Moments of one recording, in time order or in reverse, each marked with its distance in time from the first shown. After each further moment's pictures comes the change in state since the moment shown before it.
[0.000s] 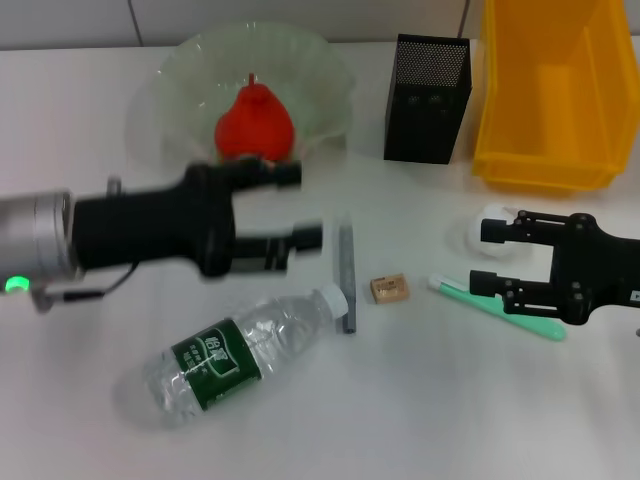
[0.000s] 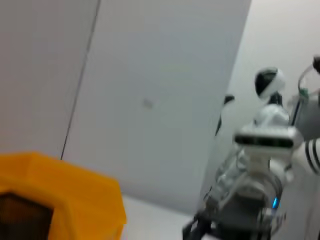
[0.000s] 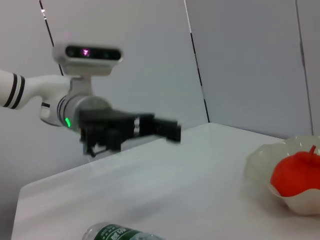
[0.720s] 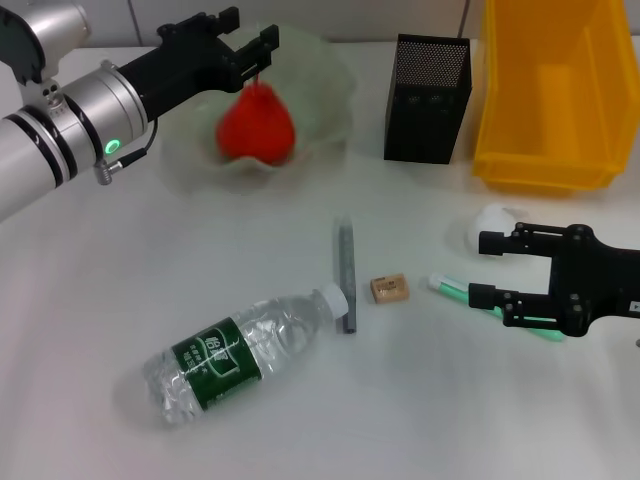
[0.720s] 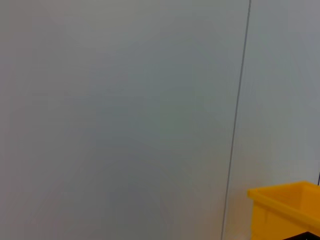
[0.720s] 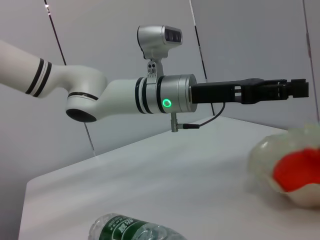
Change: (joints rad) left arm -0.255 -0.087 -0.448 -0.245 -0.021 -0.660 0.318; right arm -0.008 -0.001 -0.022 0.004 -0.003 0.000 0.003
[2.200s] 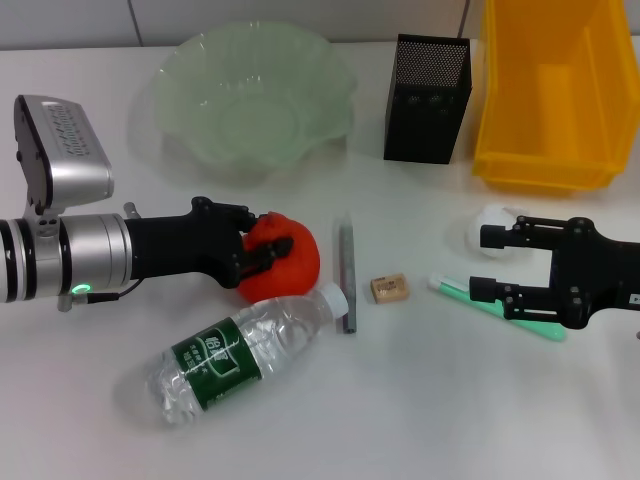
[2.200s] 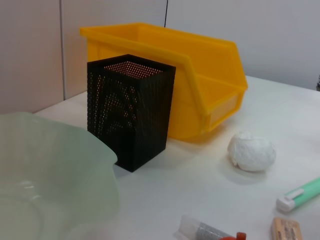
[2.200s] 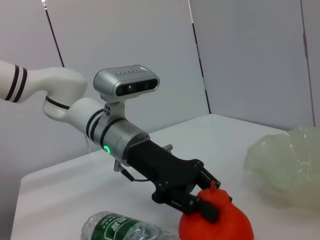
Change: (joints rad) left arm 0.216 0.013 0.396 0.245 0.298 0.203 -0.270; right arm 0.009 -0.005 -0.003 -0.004 0.000 0.014 -0.001
